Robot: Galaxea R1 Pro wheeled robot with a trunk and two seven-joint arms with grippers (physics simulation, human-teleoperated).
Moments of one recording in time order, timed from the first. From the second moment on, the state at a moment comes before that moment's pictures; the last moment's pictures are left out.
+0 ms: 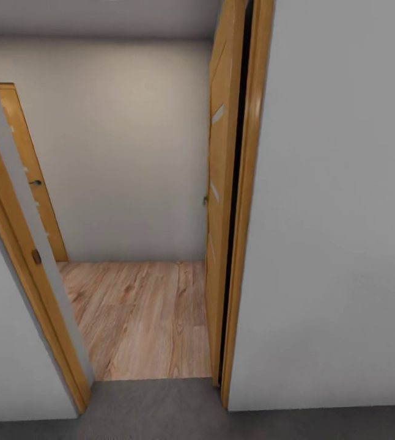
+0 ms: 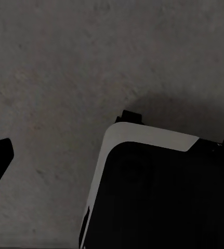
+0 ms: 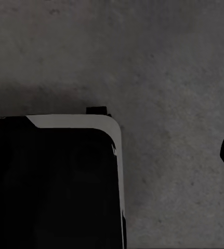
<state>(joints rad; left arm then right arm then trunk) -0.20 0.03 0.03 0.00 0.20 -0.08 0.10 -0.10 -0.04 0.14 0.03 -0.18 -0.26 -0.03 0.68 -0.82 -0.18</state>
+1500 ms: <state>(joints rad) -0.20 0.03 0.03 0.00 0.20 -0.08 0.10 -0.10 -0.04 0.14 0.03 -0.18 -0.26 -0.03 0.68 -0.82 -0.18</state>
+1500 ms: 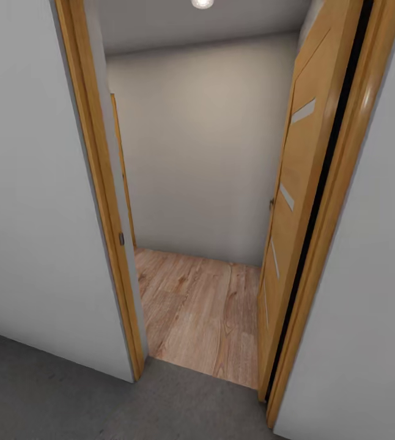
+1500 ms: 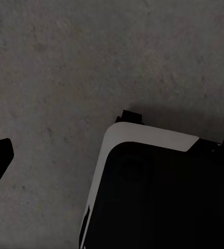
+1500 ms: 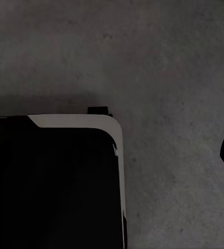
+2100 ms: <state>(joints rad) -0.20 0.03 0.03 0.00 0.20 -0.08 0.10 -0.10 -0.04 0.14 0.03 -0.17 -0.26 -0.02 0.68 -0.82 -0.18</state>
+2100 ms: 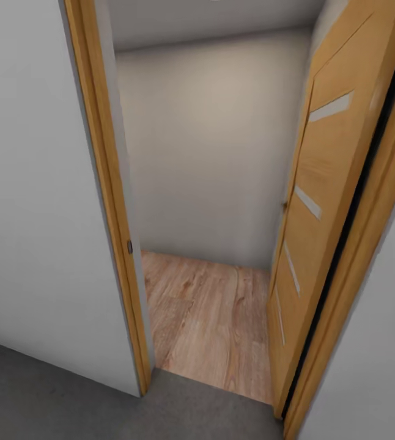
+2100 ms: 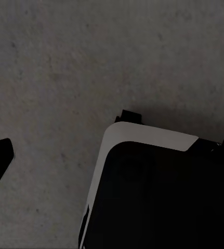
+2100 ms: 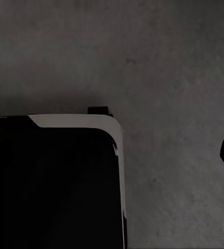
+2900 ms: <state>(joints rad) -0.20 0.03 0.03 0.00 0.20 -0.08 0.10 -0.10 -0.03 0.14 0.03 -0.18 -0.26 -0.03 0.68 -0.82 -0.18</state>
